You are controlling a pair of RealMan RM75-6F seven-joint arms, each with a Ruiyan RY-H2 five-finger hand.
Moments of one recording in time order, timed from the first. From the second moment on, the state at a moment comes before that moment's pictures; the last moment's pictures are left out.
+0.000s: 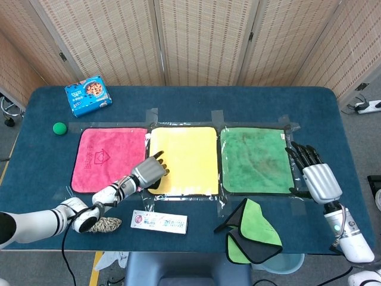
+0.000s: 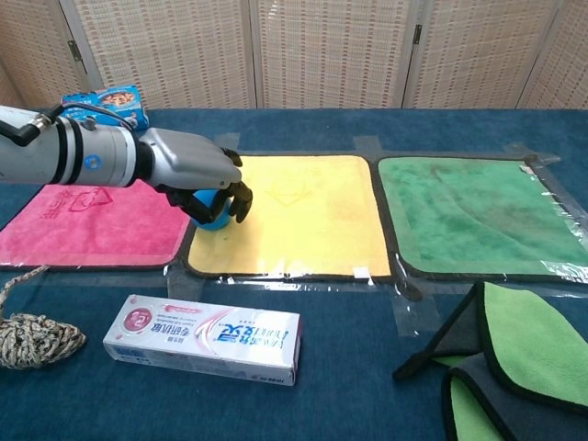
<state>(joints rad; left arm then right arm) -1.16 -1.44 0.03 -1.36 1.17 0.58 0.40 0.34 -1.18 0.08 -1.49 -1.51 1.28 0.10</state>
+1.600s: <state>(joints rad) -1.11 -1.40 0.07 -1.26 1.03 0.56 0.58 0.33 -1.18 0.08 -1.50 -1.50 1.28 0.09</state>
